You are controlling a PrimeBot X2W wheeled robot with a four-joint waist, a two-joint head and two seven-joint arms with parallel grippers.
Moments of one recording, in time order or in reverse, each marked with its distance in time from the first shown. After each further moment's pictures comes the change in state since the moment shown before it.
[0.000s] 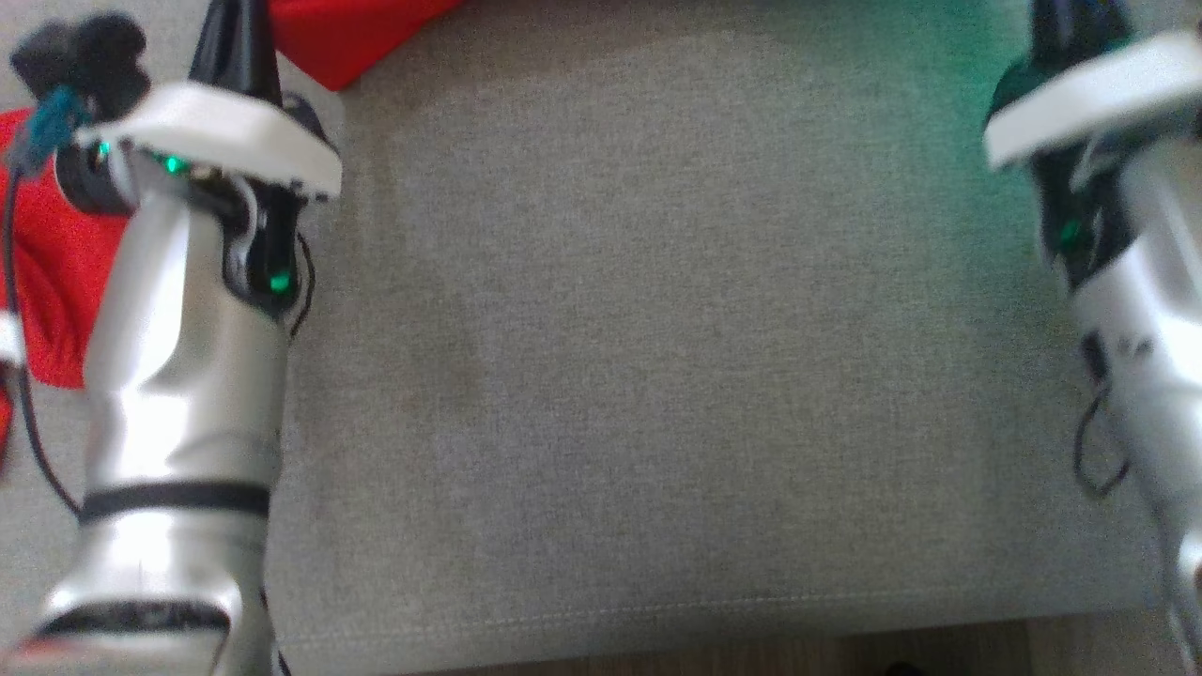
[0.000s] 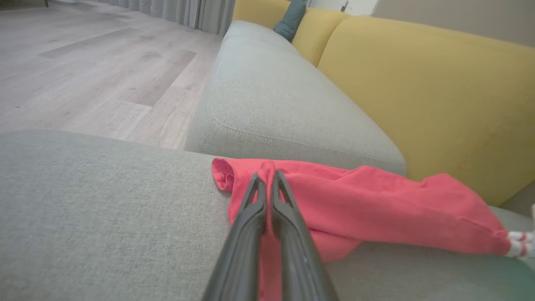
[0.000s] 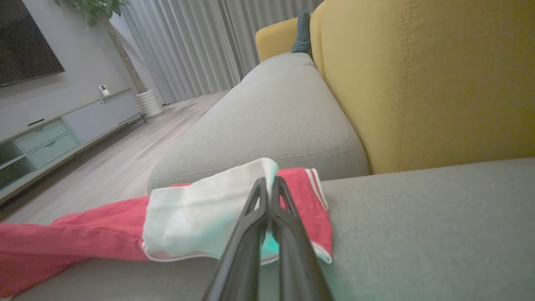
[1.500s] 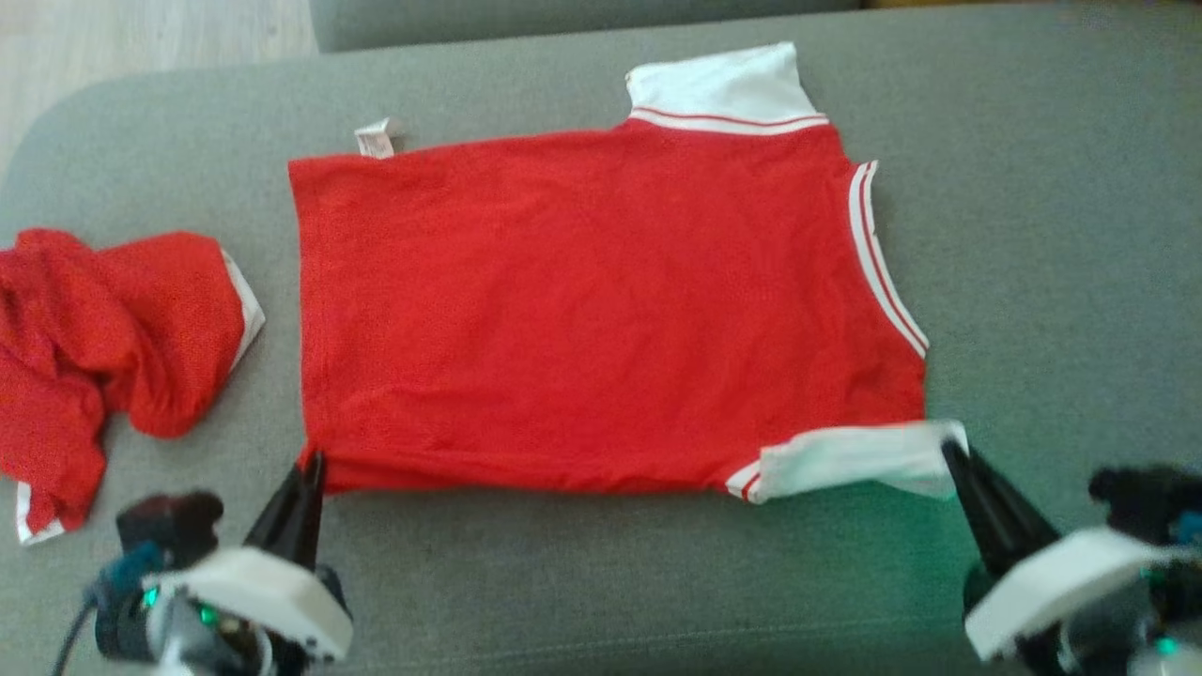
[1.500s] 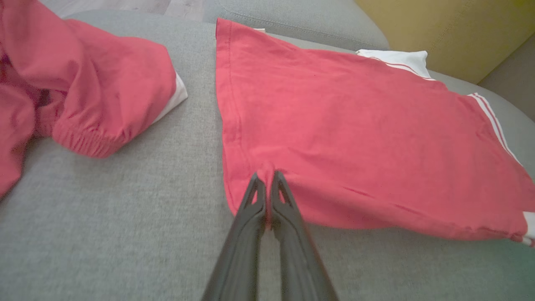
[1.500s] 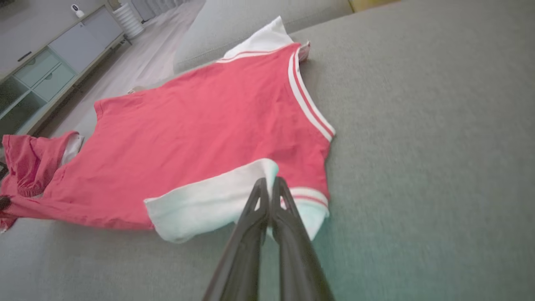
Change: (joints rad) left arm 0.973 0.044 0.032 -0.725 0.007 0.030 0.353; right arm 1.108 0.140 -0.357 -0.891 -0.200 0.000 0.557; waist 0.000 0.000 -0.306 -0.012
